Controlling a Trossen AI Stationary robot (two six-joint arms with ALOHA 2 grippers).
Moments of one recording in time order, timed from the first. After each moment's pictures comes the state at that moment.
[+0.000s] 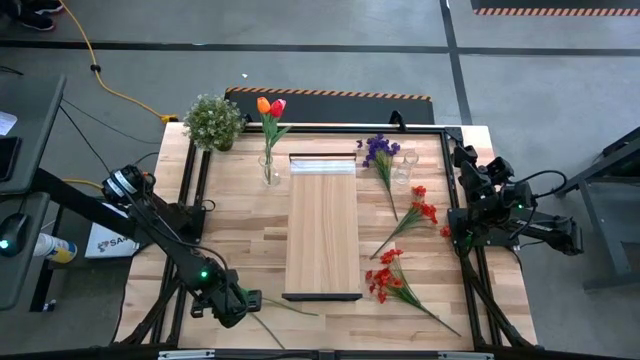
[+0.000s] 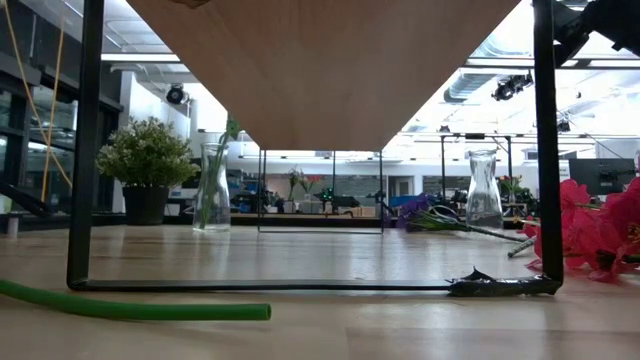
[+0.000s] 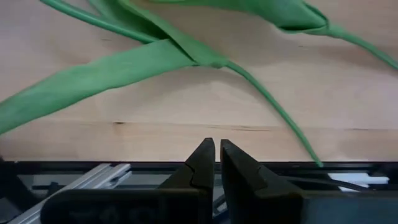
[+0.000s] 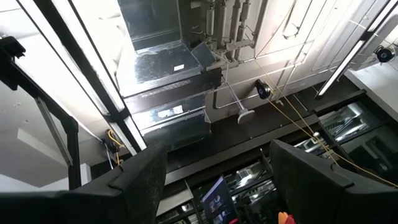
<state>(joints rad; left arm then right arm) -0.84 1.55 0.94 -0.54 0.14 -2.52 -0.29 0.02 0.02 0.87 0.10 0.47</state>
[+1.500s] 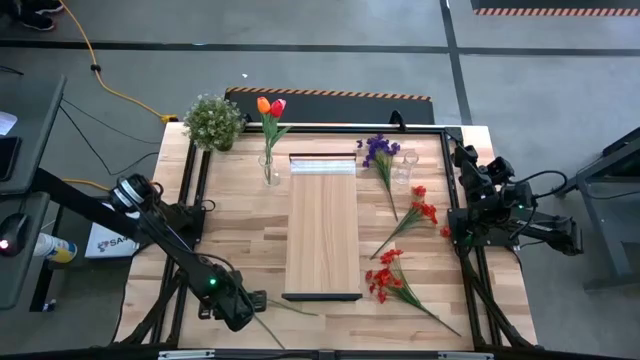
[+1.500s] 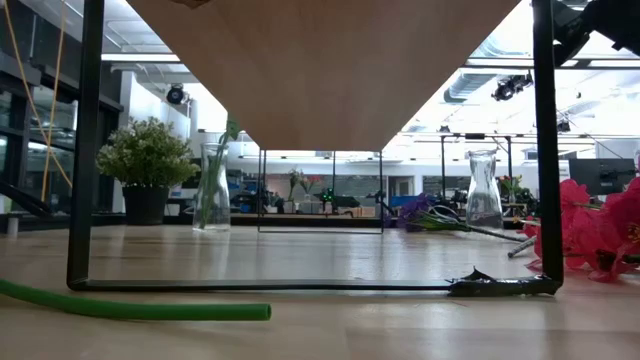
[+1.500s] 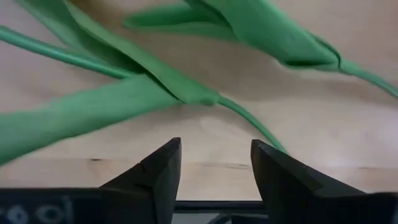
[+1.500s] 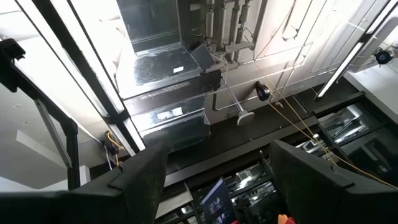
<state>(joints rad) -0.83 1.66 0.94 -0.49 0.09 -2.54 -0.29 0.02 0.02 0.88 0.11 0.47</state>
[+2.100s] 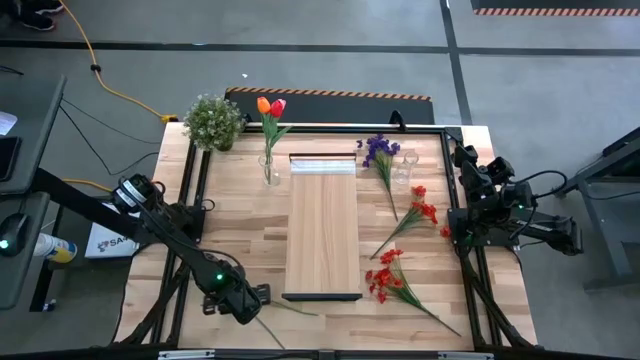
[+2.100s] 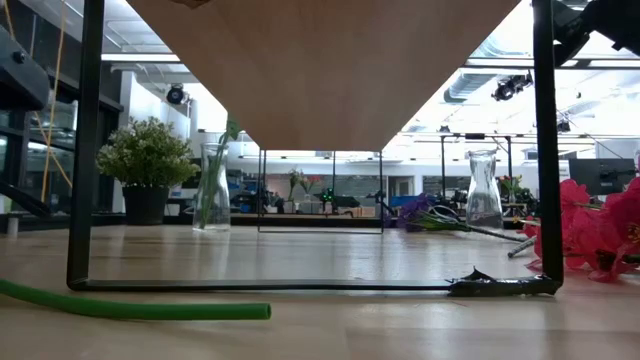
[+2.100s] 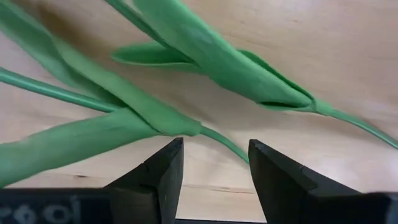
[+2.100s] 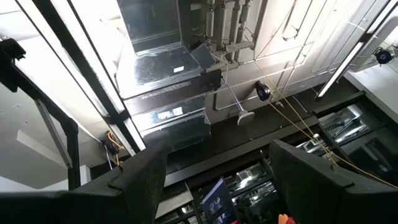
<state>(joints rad) -0.78 1.67 0.94 -0.52 0.12 -2.53 -0.29 0.02 0.02 0.88 0.11 0.47</state>
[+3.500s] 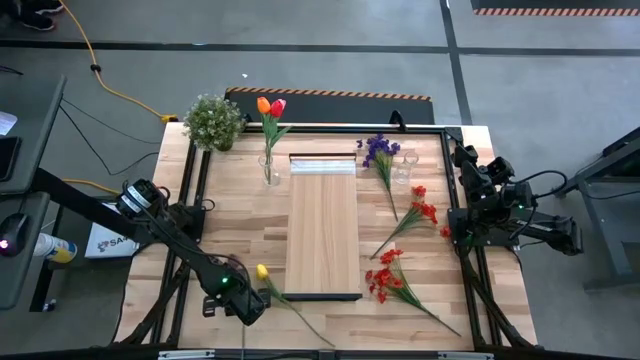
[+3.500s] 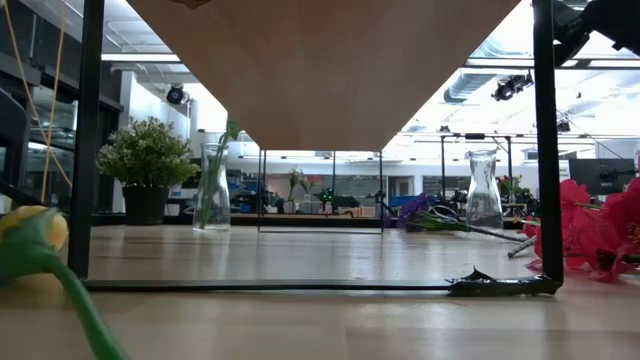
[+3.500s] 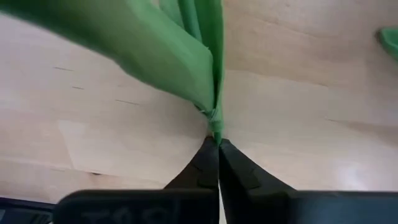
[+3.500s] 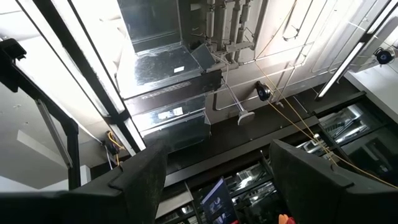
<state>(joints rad) -0.78 1.76 0.94 -0.51 0.22 -2.53 -0.29 0.02 0.02 0.88 0.10 0.47</state>
